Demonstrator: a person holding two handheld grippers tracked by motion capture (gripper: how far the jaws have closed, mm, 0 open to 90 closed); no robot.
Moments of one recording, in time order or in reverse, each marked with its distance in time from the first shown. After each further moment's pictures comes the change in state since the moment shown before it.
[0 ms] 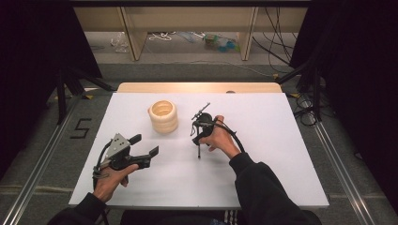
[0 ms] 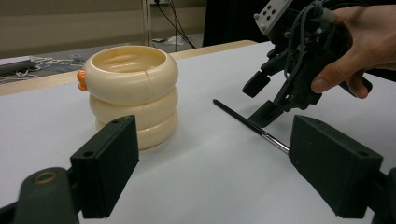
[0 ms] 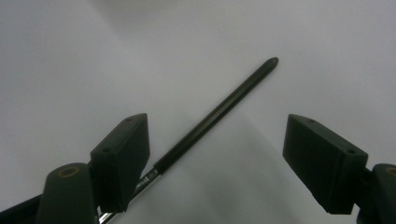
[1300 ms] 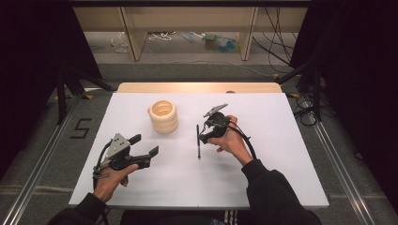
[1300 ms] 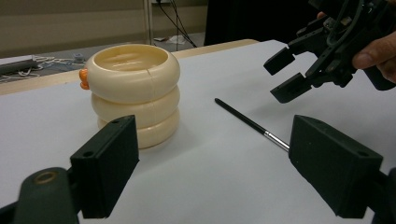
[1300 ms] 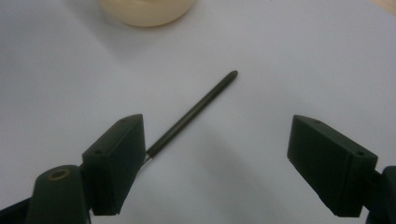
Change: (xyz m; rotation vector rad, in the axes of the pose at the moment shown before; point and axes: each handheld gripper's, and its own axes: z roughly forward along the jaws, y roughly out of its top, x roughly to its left) left arm 0.001 -0.001 0.000 0.005 0.006 0.002; right arm -0.007 -0.026 -0.035 -0.191 -0.026 0.063
